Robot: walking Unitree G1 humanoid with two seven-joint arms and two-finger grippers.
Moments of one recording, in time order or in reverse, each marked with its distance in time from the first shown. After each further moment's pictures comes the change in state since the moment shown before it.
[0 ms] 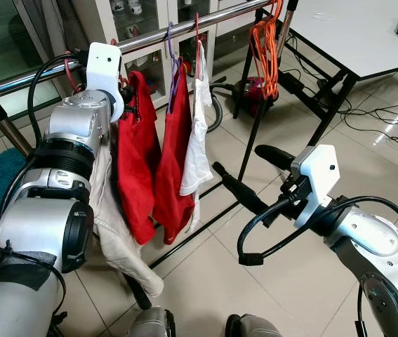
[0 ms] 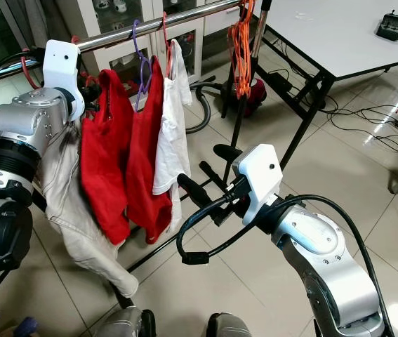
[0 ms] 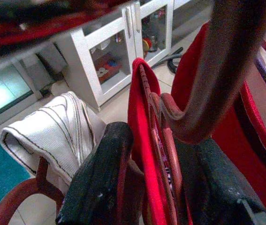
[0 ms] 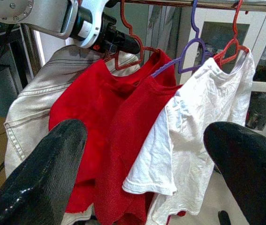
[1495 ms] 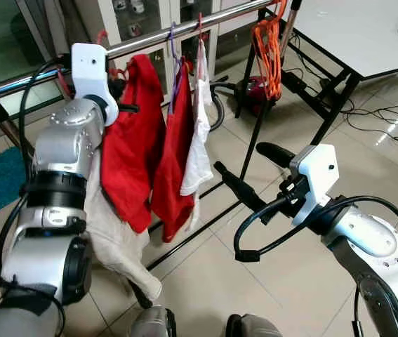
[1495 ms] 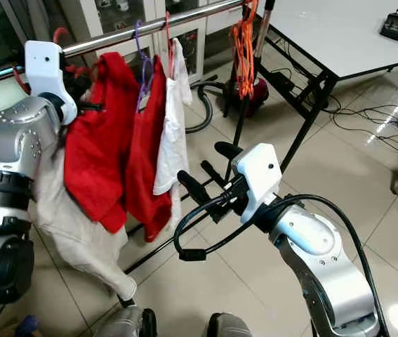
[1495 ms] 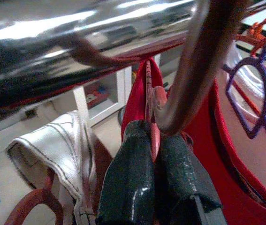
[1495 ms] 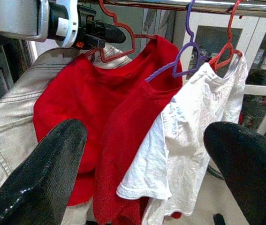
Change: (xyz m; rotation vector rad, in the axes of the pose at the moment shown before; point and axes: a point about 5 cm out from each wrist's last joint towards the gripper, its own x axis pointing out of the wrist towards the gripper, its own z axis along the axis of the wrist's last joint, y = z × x) left arm -0.025 0.001 -0.004 -0.100 -0.183 -0.047; right arm 0.002 0.001 0.000 -0.014 -0.018 -0.033
